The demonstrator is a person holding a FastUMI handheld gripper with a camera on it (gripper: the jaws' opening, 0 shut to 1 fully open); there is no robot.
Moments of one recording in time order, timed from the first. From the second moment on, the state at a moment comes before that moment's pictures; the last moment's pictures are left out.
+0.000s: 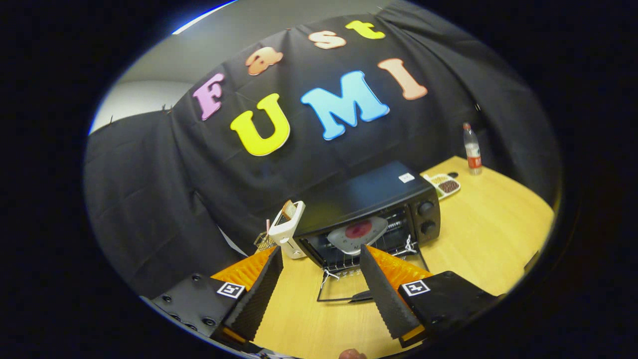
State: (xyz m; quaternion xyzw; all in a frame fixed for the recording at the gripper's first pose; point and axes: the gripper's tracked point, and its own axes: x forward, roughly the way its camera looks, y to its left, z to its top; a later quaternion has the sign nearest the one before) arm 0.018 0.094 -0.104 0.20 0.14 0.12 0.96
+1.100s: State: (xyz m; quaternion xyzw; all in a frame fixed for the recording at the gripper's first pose) arm -0.058 0.049 -0.126 0.01 0.11 0.06 0.99
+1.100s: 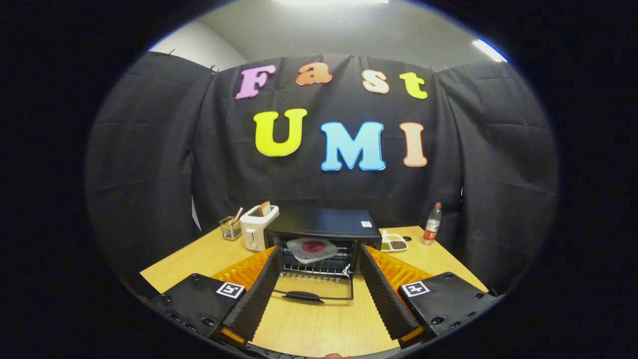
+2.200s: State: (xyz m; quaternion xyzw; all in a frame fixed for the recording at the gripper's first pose) arm 0.026 0.107 -0.377 -0.05 0.40 0.07 0.91
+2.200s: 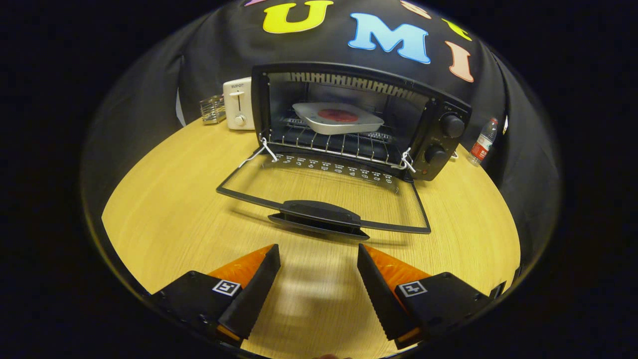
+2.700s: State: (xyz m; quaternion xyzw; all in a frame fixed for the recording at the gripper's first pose) arm 0.037 0.112 -0.386 0.01 0.43 0.05 0.90
